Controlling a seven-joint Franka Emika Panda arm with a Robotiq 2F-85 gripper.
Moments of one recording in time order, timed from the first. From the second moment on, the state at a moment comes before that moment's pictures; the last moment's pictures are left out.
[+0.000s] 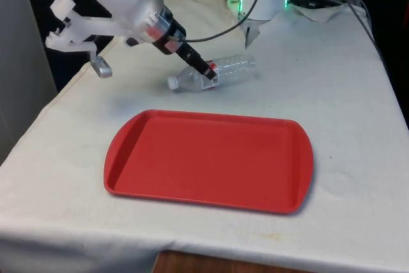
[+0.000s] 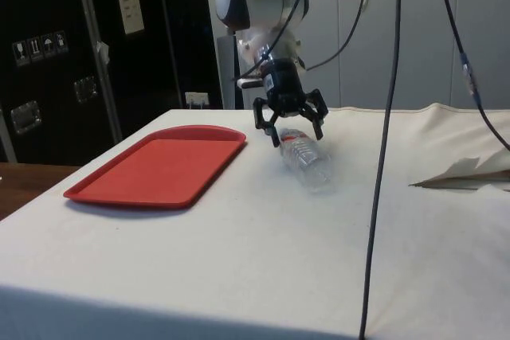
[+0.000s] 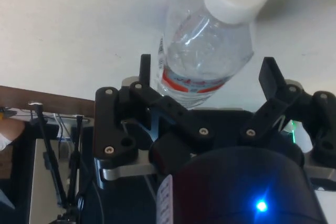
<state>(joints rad) 0.04 0.67 -0.52 -1.89 0.62 1.76 0.09</state>
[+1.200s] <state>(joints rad) 0.04 0.76 -0.54 -1.82 0.67 1.72 0.08</state>
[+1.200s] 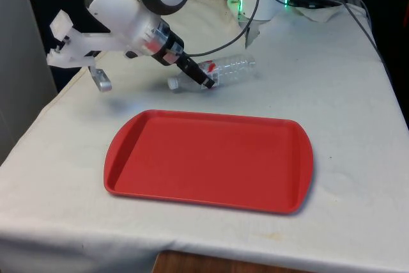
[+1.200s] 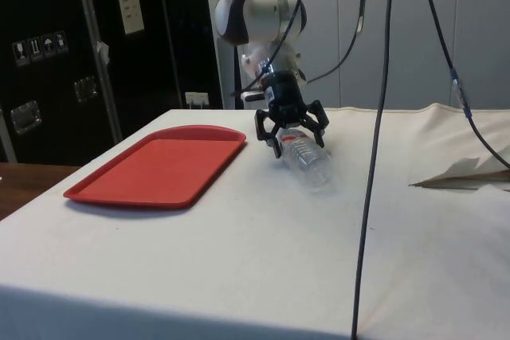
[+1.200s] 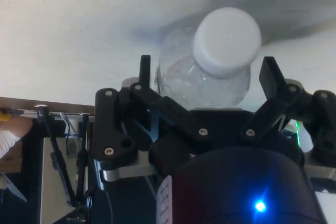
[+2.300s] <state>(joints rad) 0.05 0.75 -0.54 -1.83 0.67 1.70 0.08</state>
